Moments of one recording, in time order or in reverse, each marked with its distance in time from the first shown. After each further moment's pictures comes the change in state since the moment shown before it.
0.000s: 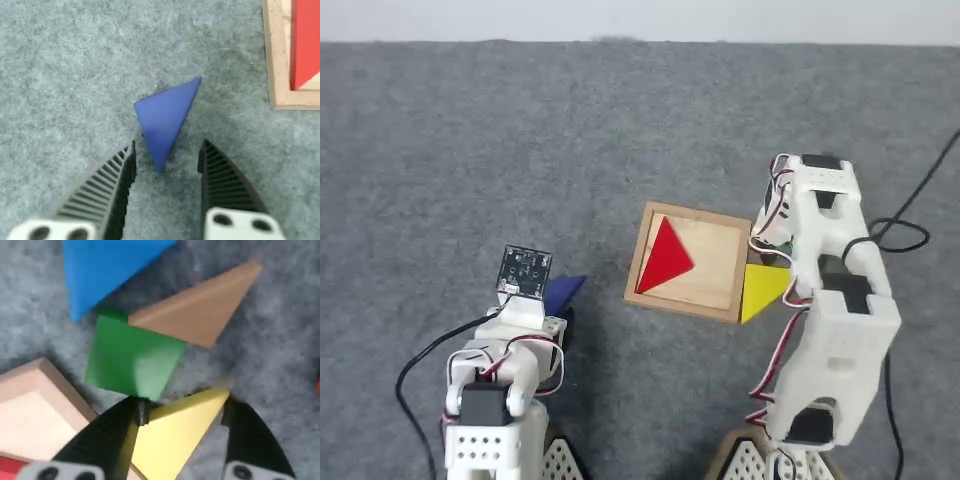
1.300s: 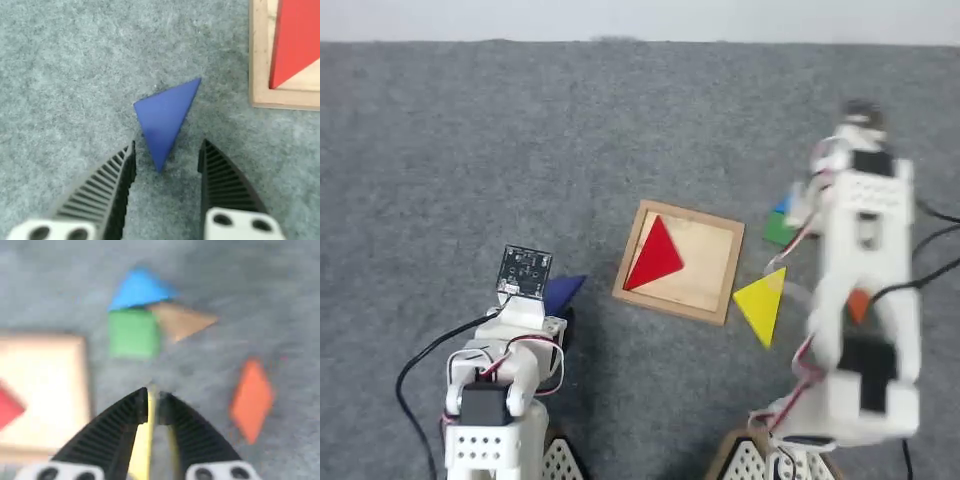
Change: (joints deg) left arm 0.0 0.0 0.0 0.0 0.0; right arm -1.0 -33.5 14.7 -2.7 26.8
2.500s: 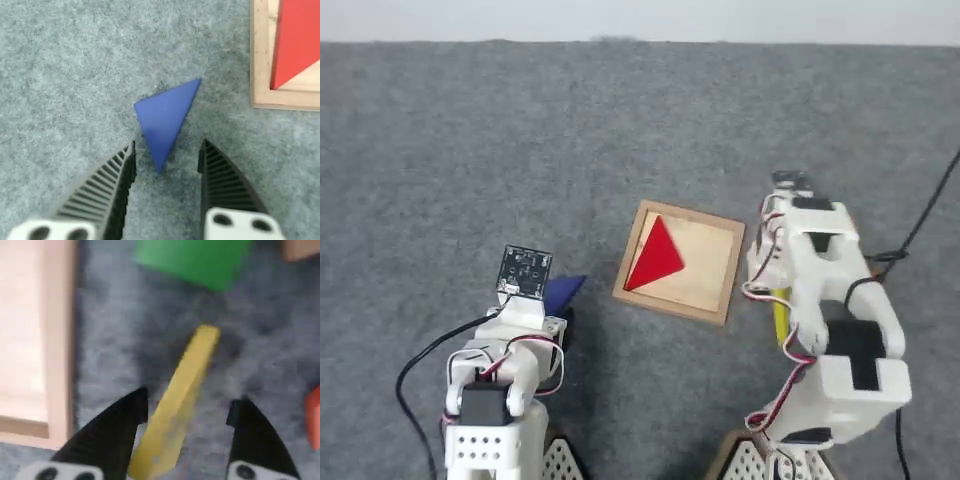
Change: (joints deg) left arm 0.0 0.0 0.0 0.0 0.0; right arm -0.1 10.9 14.2 -8.2 3.4
